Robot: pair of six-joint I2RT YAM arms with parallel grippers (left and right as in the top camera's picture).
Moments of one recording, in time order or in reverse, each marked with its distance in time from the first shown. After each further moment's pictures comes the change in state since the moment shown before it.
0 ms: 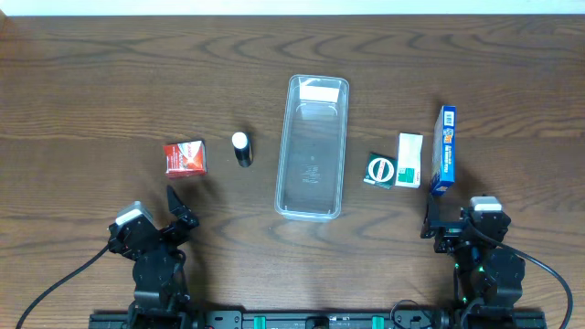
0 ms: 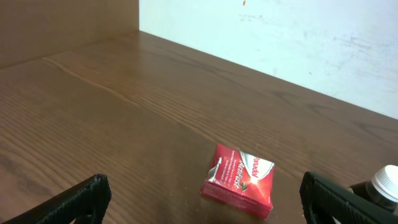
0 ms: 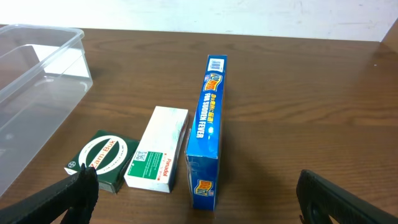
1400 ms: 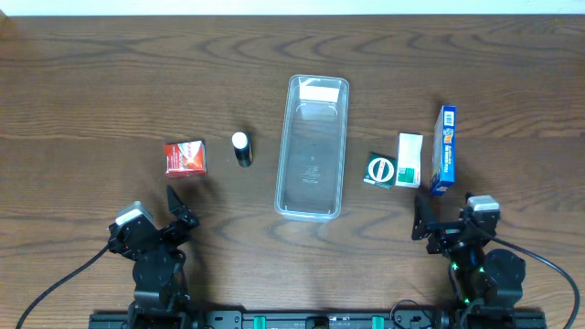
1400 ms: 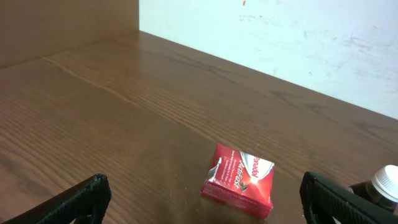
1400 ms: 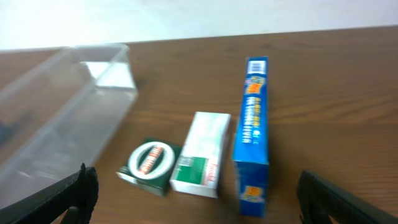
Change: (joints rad) left arm 0.000 0.000 0.000 0.000 0.000 0.000; right arm 0.000 0.000 -0.004 0.037 -0.157 0.159
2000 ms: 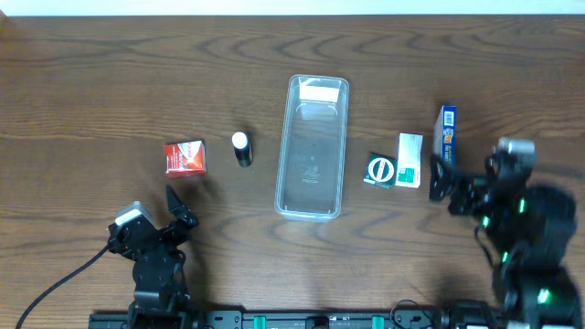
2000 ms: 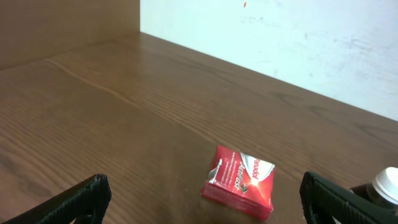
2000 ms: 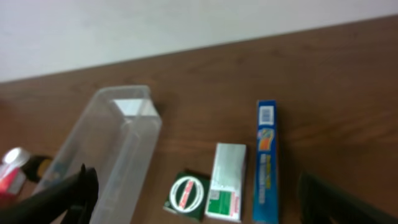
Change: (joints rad) left arm 0.000 0.000 -0.002 0.006 -0.006 0.000; right arm -0.003 0.686 0.665 -0.228 0.003 0.056
